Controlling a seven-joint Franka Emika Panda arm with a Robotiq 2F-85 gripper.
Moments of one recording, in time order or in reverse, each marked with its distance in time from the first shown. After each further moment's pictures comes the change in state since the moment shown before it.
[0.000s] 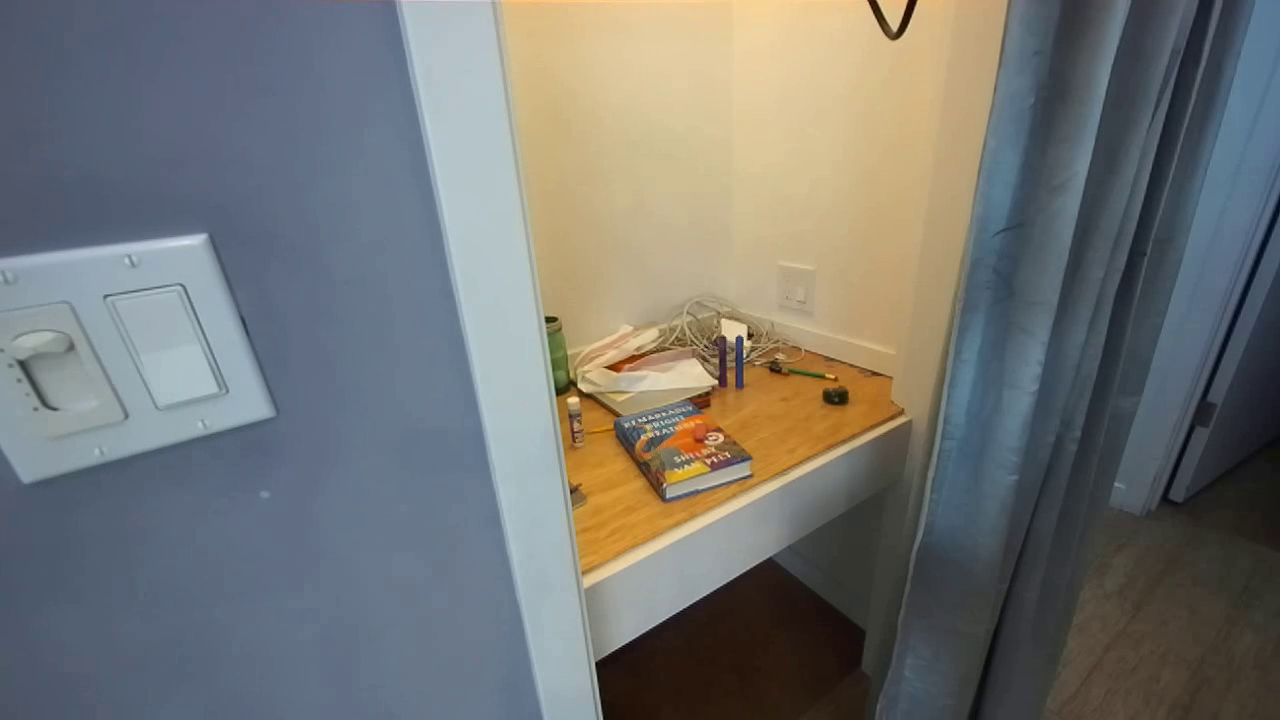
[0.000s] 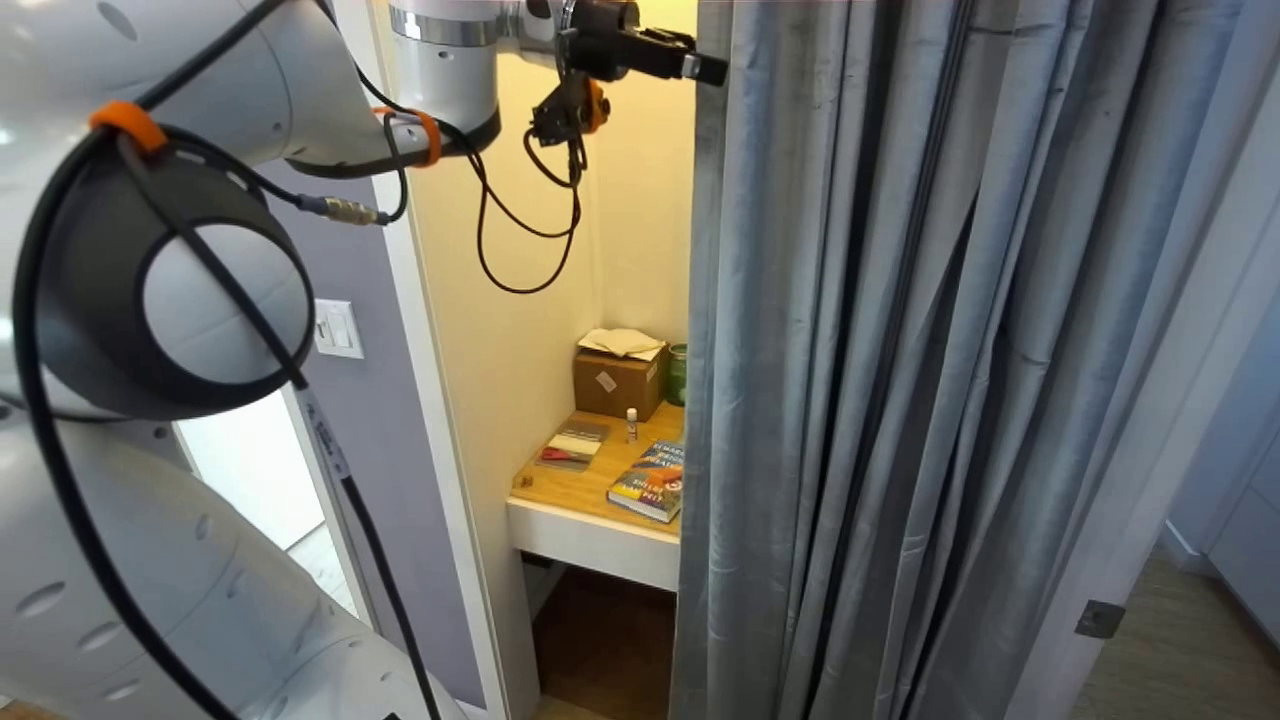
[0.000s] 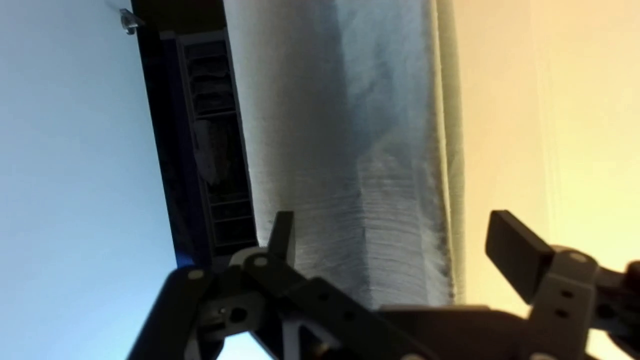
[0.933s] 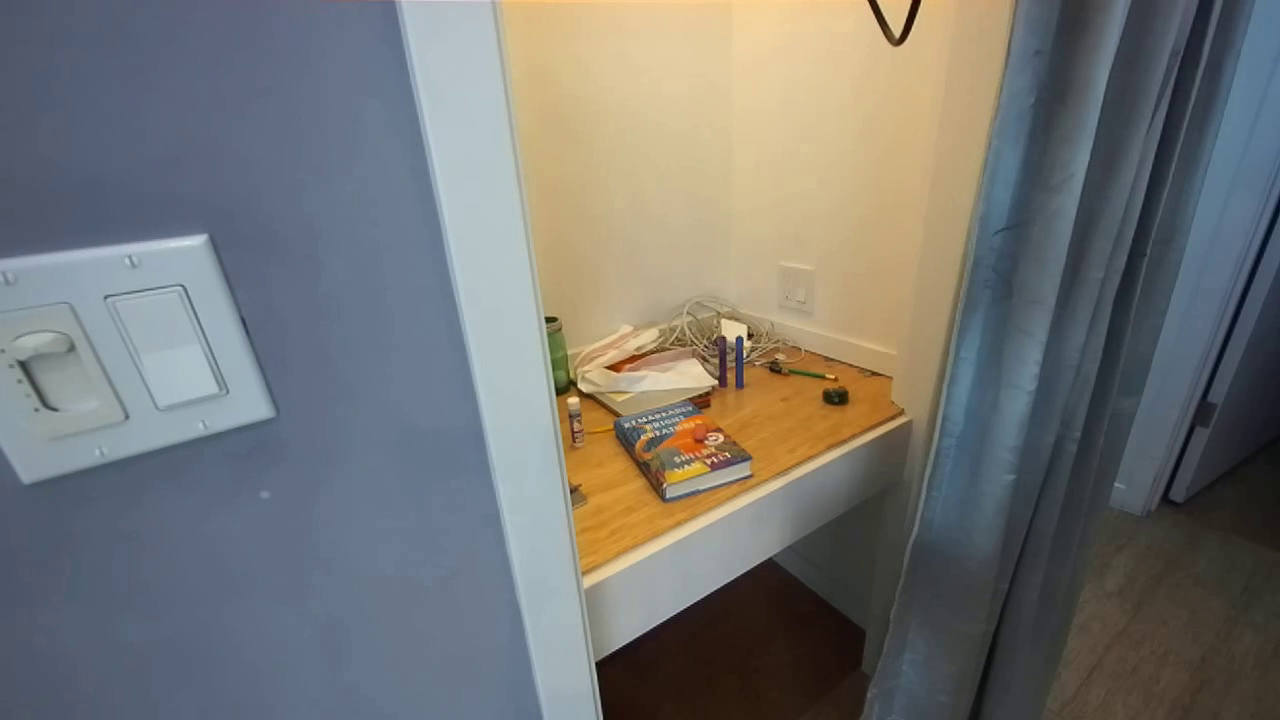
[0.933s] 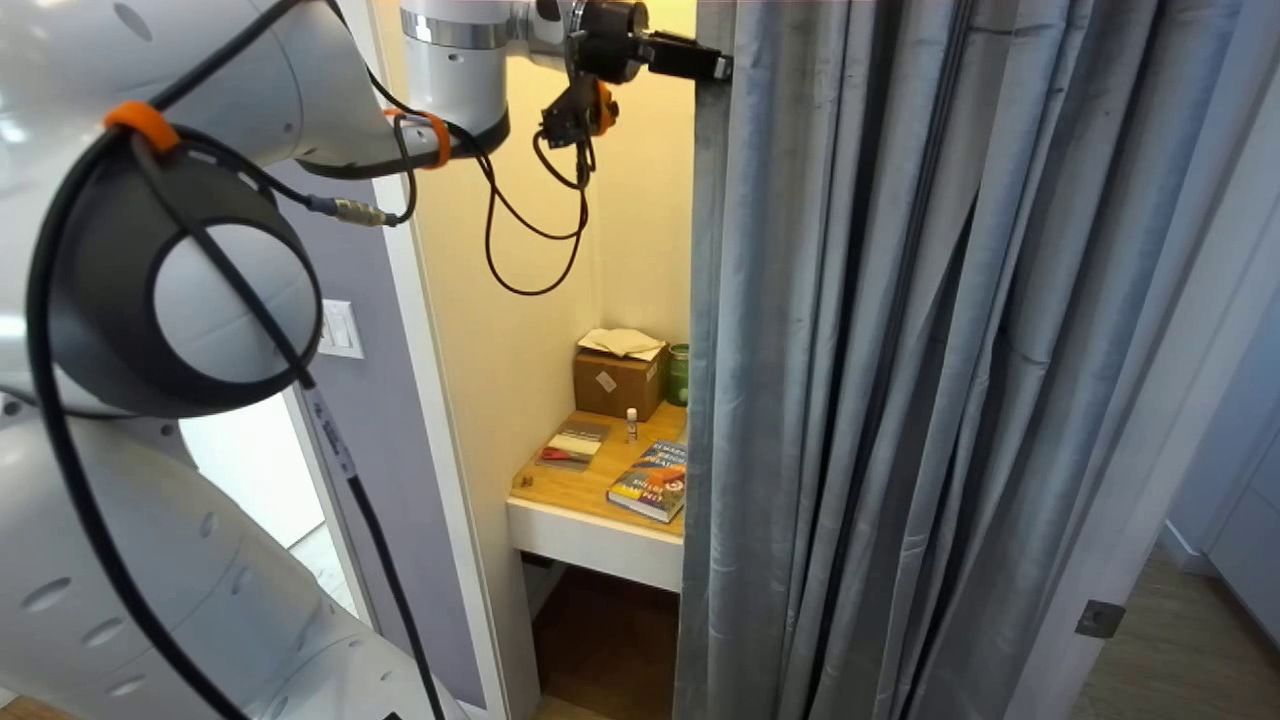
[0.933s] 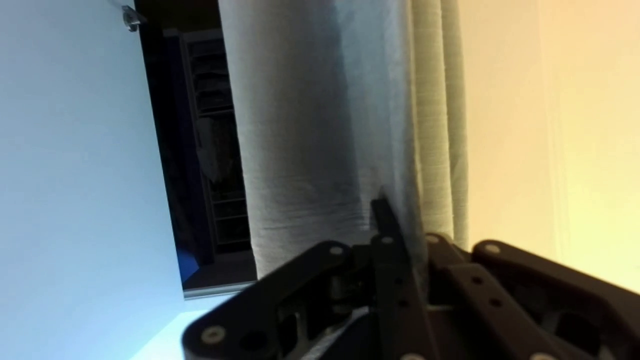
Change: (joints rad) arm 0.004 0.010 -0.016 0.001 -0.010 0.005 0.000
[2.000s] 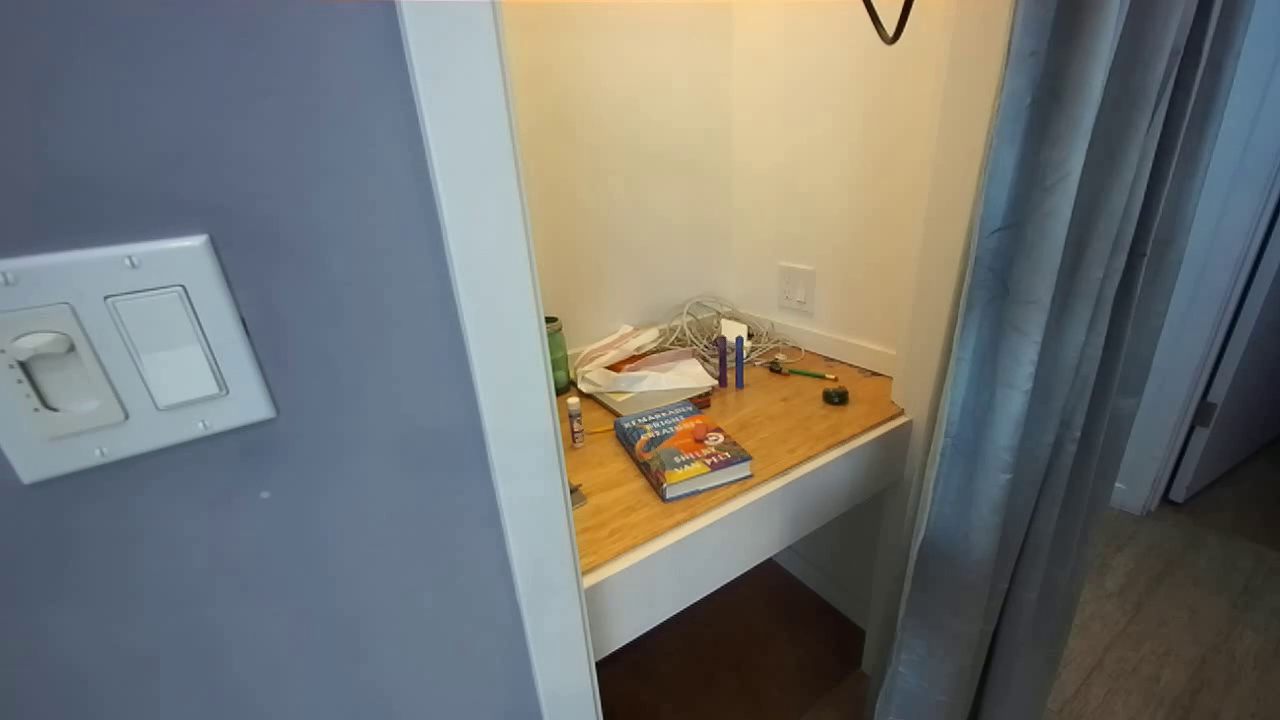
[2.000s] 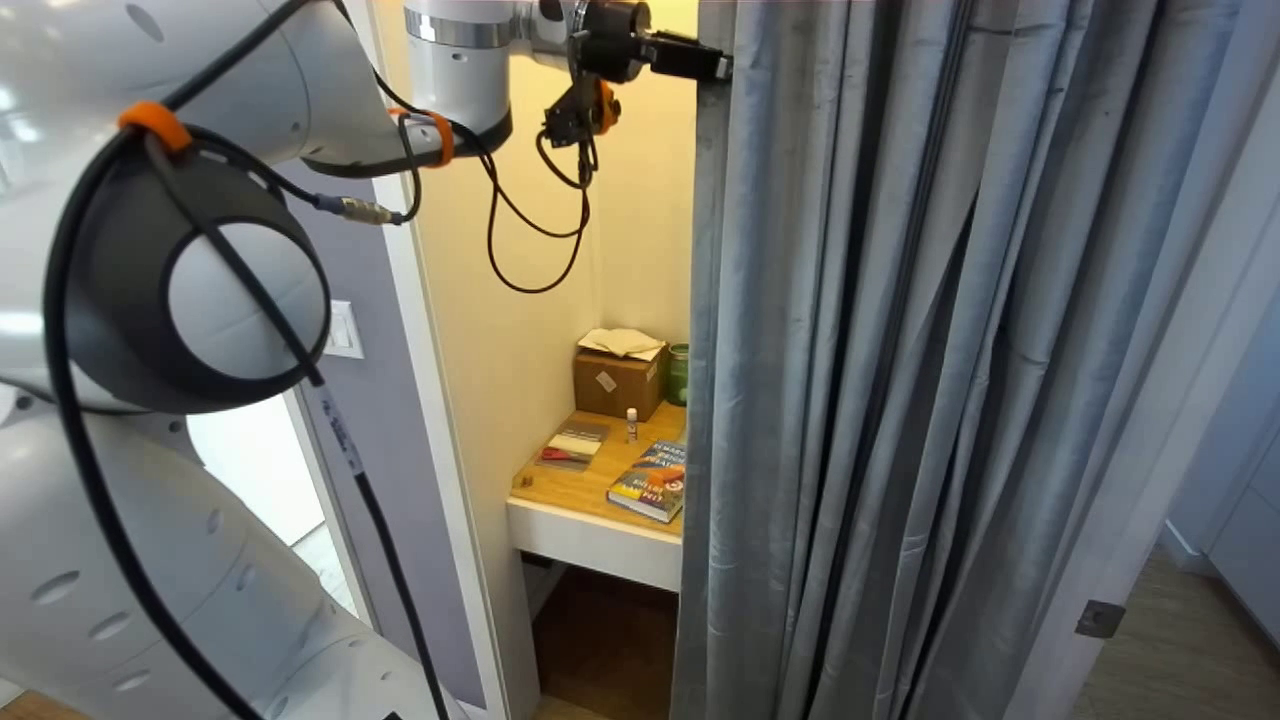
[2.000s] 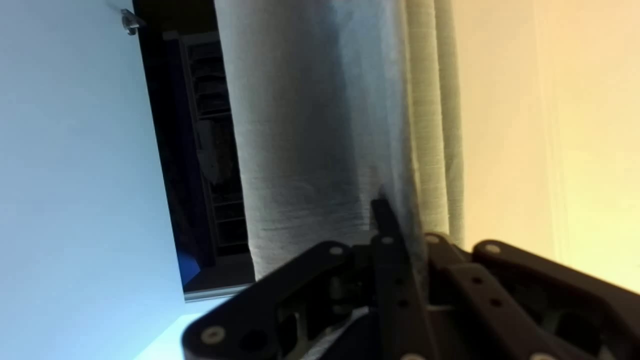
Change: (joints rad) arm 0.001 0.013 -0.001 0.014 0.000 -0.001 0.007
